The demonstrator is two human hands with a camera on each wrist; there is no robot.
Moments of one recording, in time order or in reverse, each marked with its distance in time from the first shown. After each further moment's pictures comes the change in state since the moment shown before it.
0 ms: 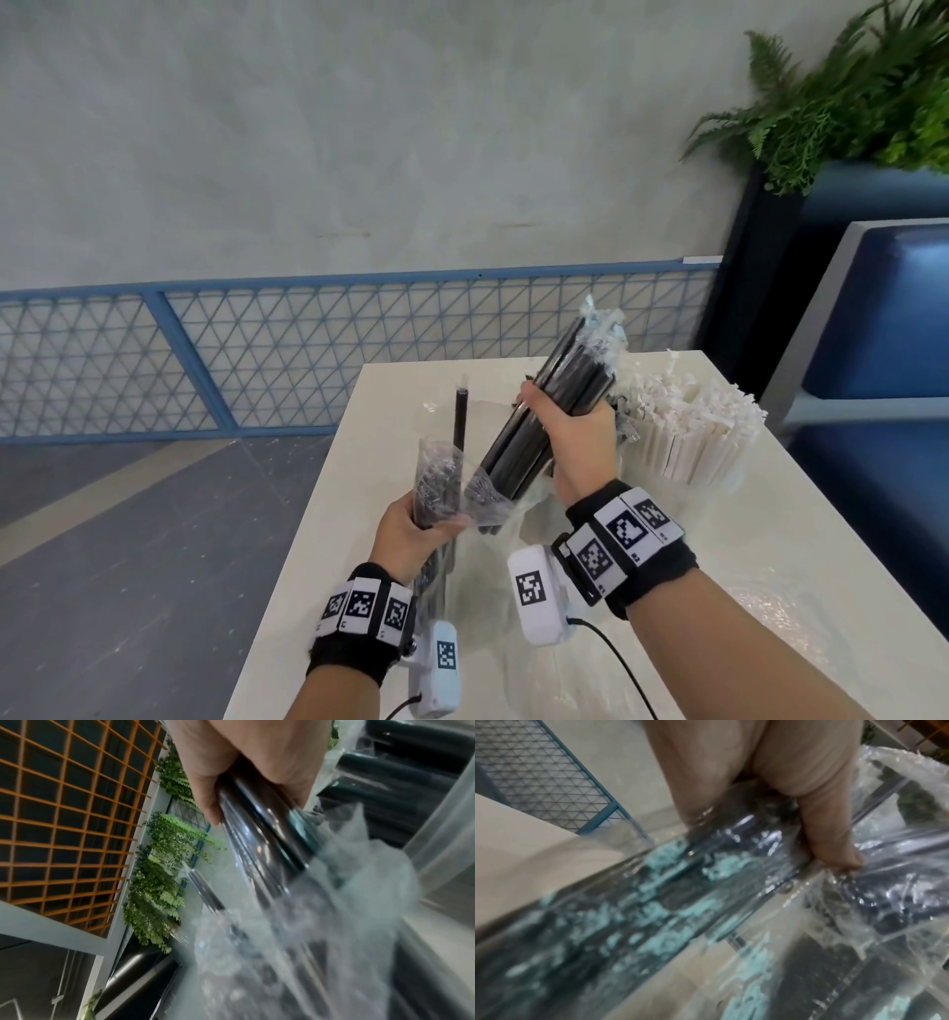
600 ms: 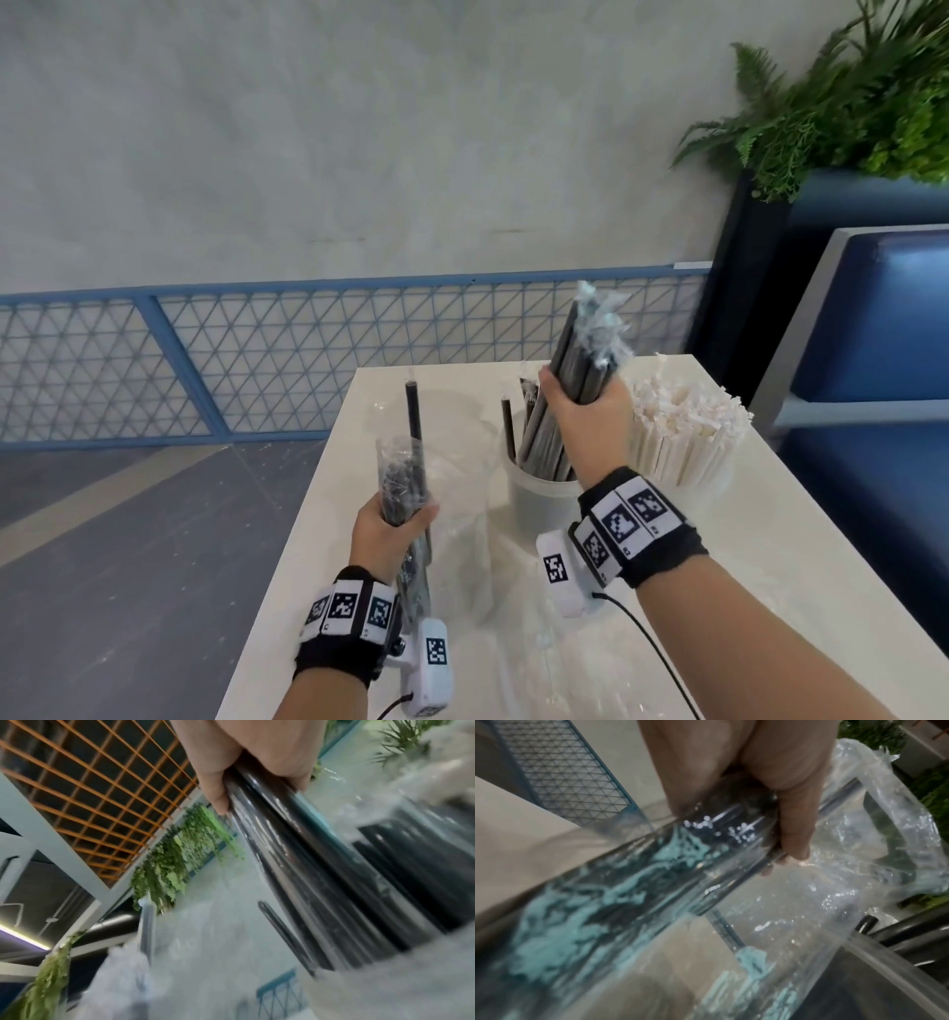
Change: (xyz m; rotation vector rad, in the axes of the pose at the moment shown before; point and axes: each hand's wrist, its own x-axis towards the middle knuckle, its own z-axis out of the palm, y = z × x) left_hand 0.002 -0.004 -0.007 -0.145 0.186 0.008; right_hand 0.012 -0.017 -0.015 -0.336 0.063 -0.294
